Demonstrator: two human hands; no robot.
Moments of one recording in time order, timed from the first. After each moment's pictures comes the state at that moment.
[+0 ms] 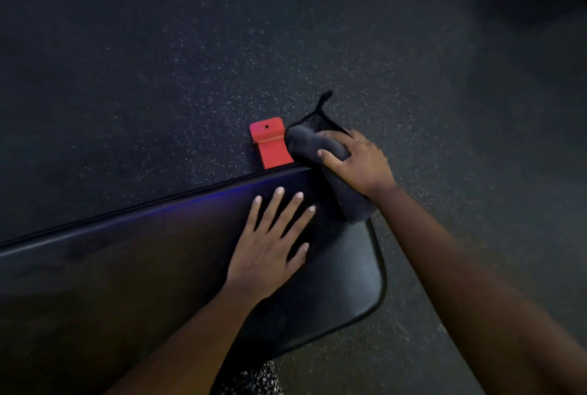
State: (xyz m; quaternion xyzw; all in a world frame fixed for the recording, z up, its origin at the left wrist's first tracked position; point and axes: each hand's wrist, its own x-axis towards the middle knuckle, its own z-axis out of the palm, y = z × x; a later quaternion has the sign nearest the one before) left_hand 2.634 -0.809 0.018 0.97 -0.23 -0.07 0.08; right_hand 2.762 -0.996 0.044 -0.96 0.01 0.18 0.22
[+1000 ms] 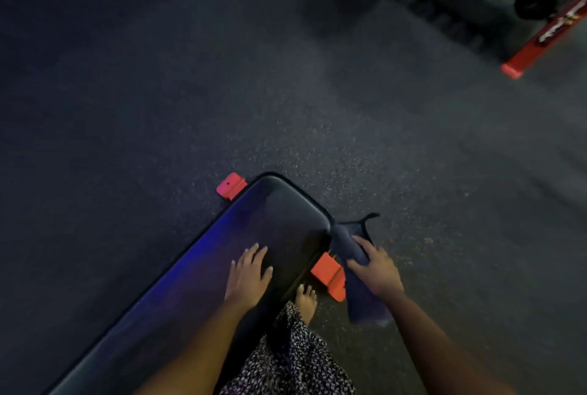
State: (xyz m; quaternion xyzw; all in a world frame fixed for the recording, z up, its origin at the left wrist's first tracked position) left_hand 2.583 -0.755 0.127 0.89 -0.23 -0.37 0.12; right_hand 2.448 -0.986 0.171 -0.82 0.42 0.19 0.34
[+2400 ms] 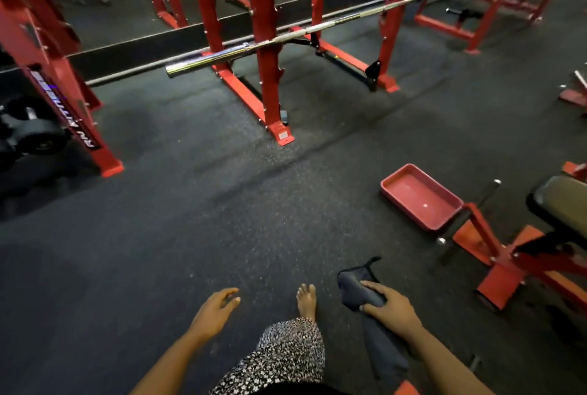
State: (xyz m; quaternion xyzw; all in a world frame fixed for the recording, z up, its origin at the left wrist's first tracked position) left_hand 2.152 -1.396 0.236 0.62 -0.63 -0.48 0.00; right_hand 1.809 -1.265 0.224 -0.43 0.79 -0.16 0.40
